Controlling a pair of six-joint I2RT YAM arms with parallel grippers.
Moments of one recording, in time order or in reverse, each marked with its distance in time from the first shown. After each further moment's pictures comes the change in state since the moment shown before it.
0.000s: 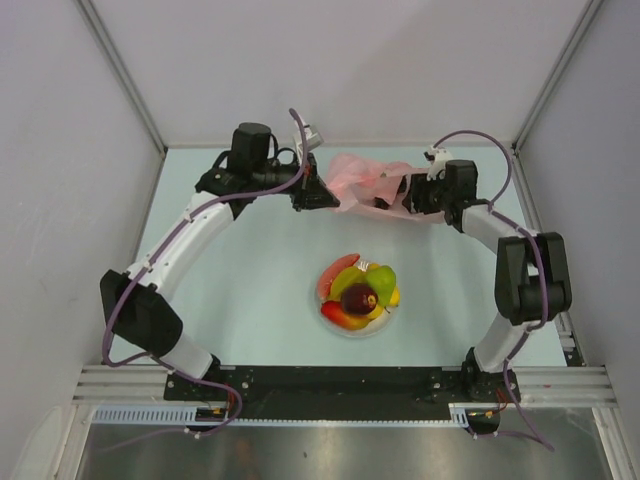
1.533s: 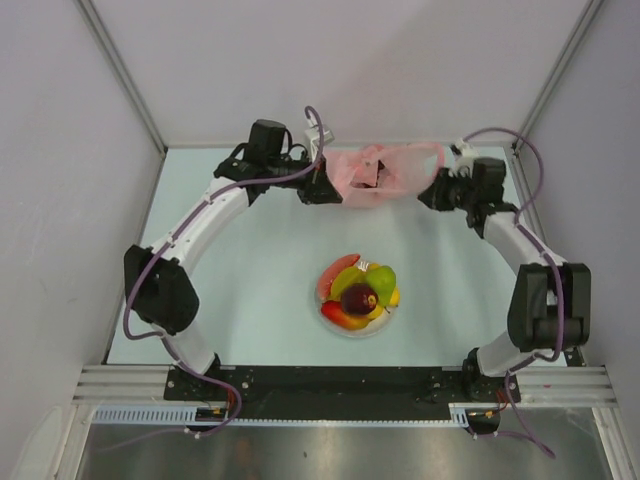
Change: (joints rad) left arm 0.000 0.173 0.114 -0.060 -0.076 0.027; right arm -0.071 -0.124 0.024 -0.039 -0.187 0.151
